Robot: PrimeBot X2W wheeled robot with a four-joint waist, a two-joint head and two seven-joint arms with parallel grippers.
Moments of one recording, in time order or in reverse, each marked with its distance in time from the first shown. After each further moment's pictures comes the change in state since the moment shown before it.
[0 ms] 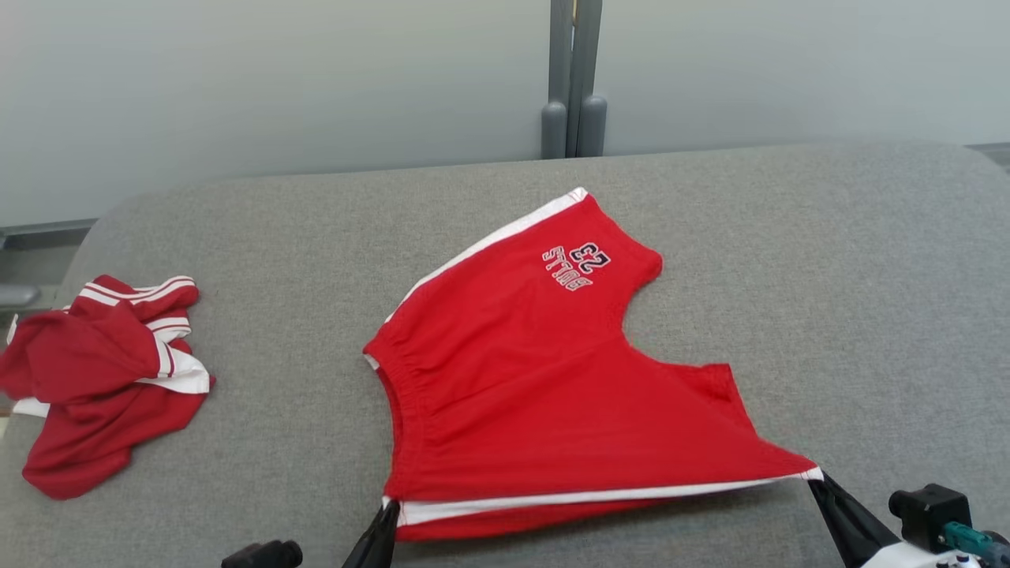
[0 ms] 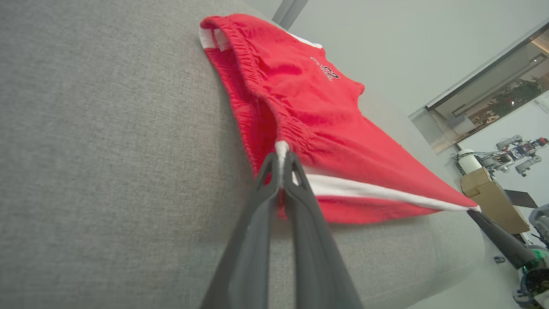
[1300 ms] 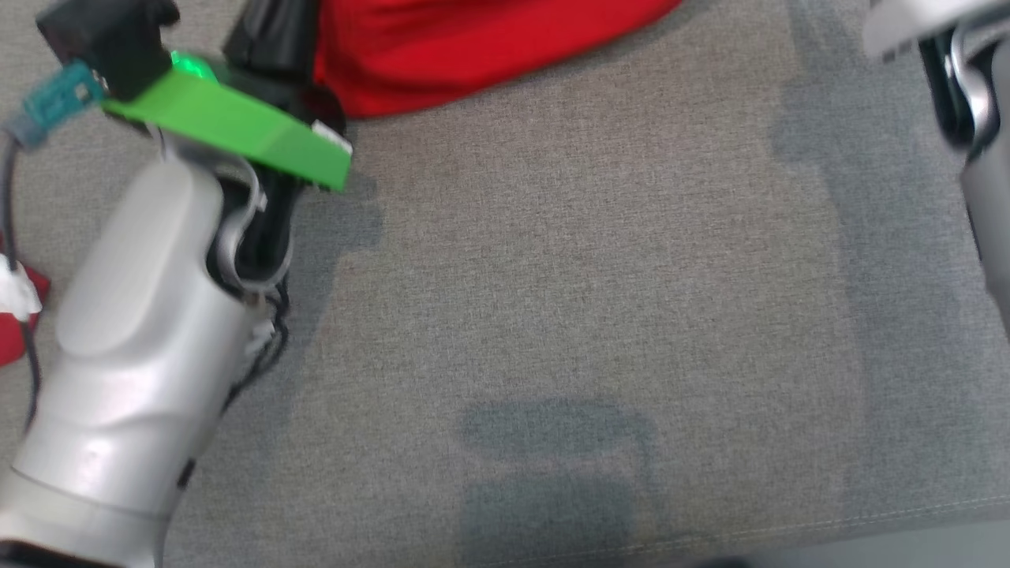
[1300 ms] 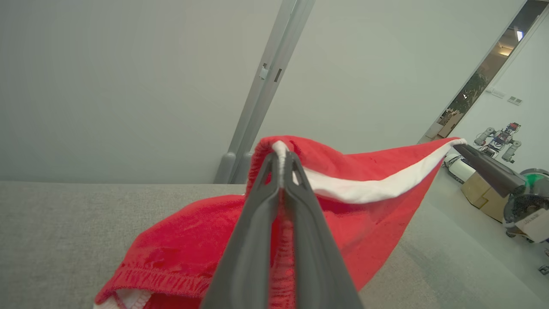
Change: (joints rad) left arm -0.962 0.064 -0.025 0.042 0.030 0.002 0.000; right arm -1.130 0.041 -0.035 0.183 -0.217 0.000 0.000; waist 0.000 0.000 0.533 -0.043
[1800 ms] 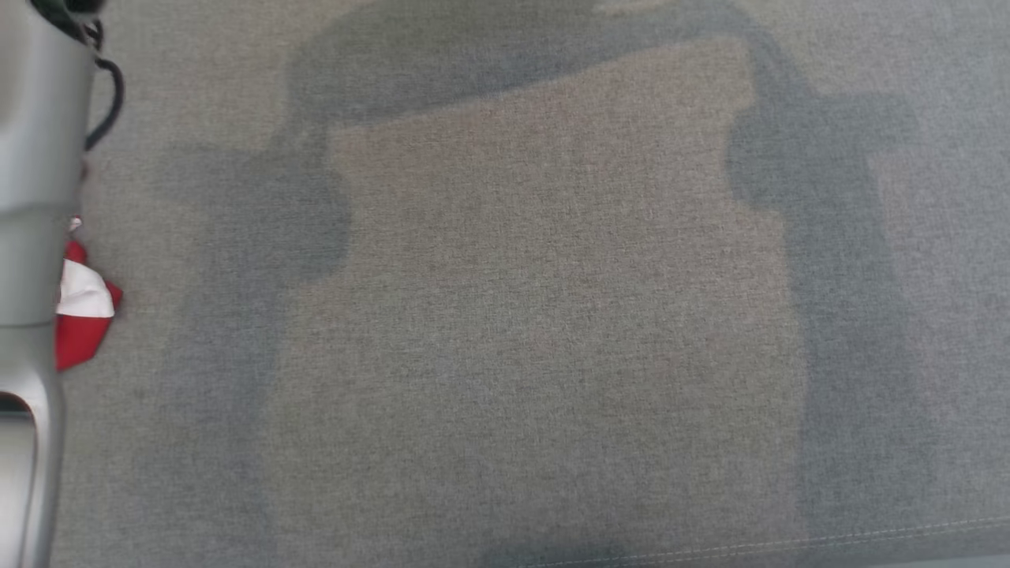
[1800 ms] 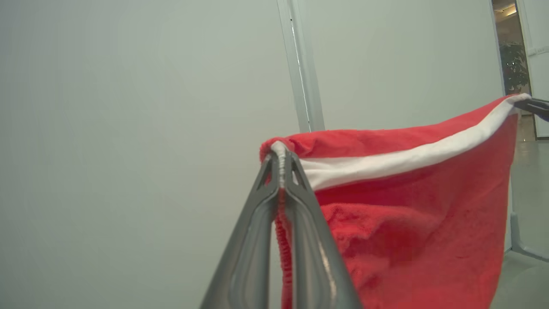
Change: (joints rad) left arm -0.452 0.029 0.074 0.192 0.401 0.002 0.000; right arm -0.373 0.100 -0.097 0.196 -0.149 0.000 0.000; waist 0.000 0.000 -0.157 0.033
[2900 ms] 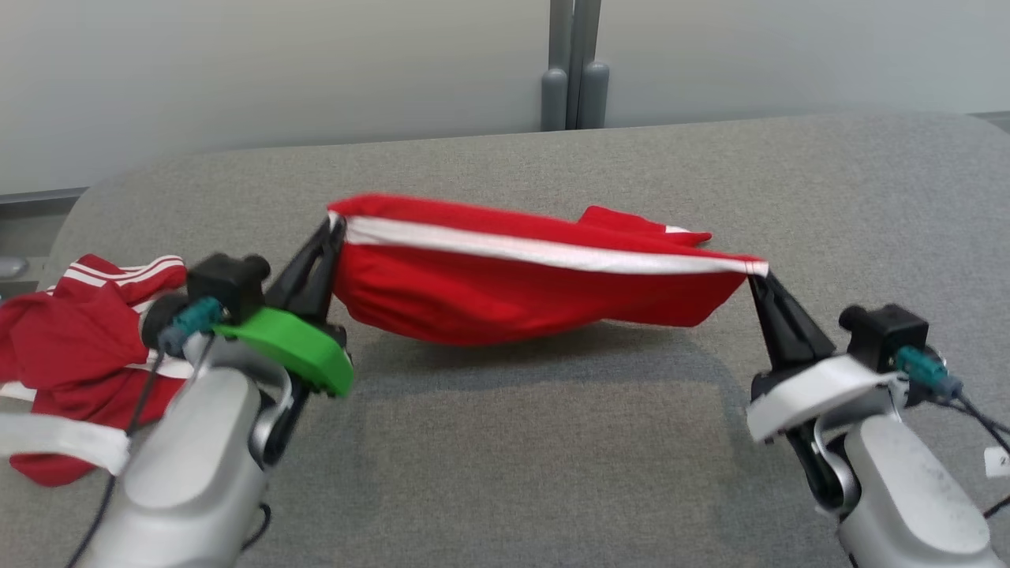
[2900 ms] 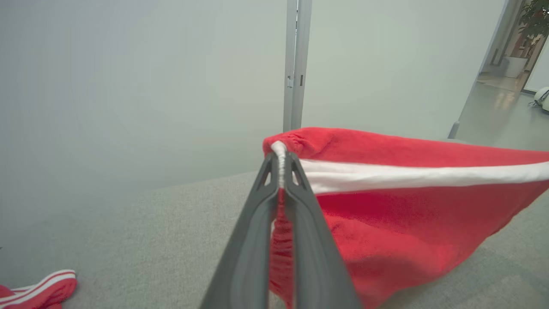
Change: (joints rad) left arm 0.865 -0.074 0.007 -0.027 -0.038 -0.005 0.000; right arm 1.186 0.075 0.020 -0.382 0.261 0.000 -0.001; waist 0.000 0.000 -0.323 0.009
